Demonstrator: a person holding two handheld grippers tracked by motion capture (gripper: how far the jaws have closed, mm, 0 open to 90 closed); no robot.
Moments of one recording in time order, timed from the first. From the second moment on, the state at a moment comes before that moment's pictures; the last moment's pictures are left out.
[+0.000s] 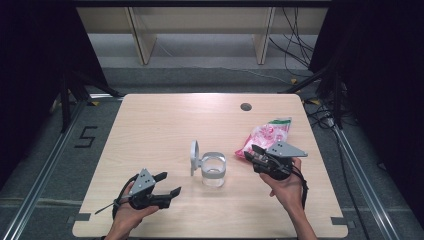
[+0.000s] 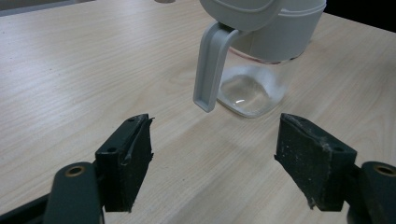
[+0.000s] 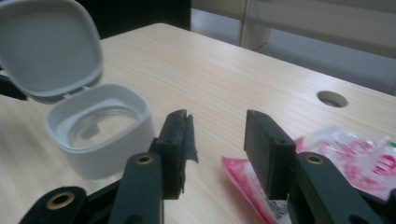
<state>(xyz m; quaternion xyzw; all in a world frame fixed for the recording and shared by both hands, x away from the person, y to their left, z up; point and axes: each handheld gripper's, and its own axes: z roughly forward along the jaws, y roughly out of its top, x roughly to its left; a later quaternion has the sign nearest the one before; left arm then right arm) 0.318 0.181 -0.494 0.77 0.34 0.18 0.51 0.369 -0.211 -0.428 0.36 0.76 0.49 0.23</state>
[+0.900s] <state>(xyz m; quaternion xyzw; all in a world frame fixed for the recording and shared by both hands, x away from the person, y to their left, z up) 0.319 0.181 -0.494 0.76 0.35 0.18 0.51 0.390 -0.281 -0.452 0.48 0.71 0.45 0.25</state>
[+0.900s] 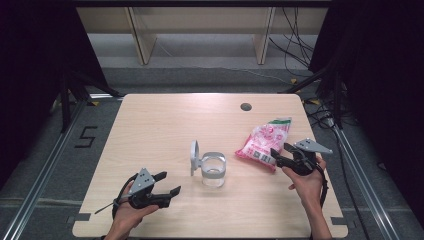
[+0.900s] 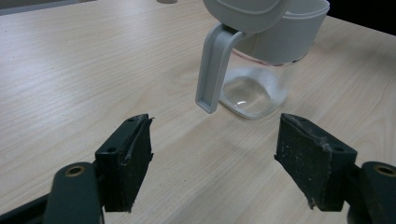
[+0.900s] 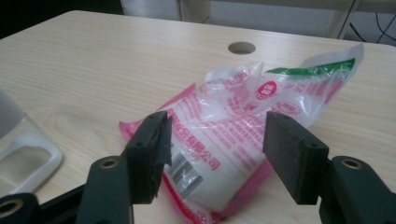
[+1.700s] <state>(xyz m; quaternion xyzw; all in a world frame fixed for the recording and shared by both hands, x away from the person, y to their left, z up) 0.318 0.179 -0.495 0.76 0.35 0.17 0.52 0.414 -0.306 -0.472 0.53 0.70 0.43 0.22</state>
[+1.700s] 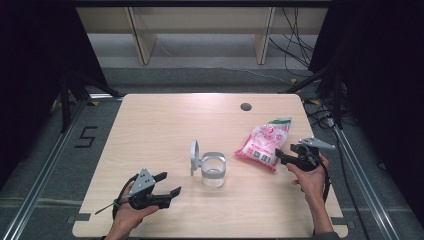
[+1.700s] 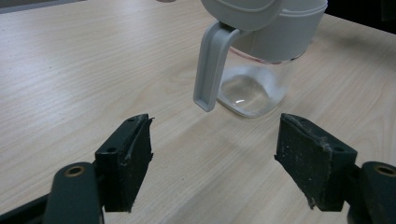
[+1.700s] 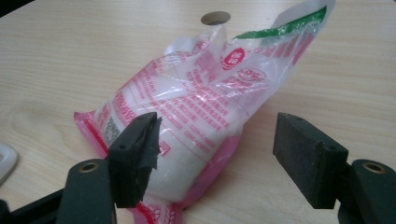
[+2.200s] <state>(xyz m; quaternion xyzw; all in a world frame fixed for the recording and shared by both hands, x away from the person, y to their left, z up) 0.319 0.183 -0.493 0.76 0.35 0.18 0.51 0.445 -0.300 -0.476 0.56 0.68 0.43 0.19</state>
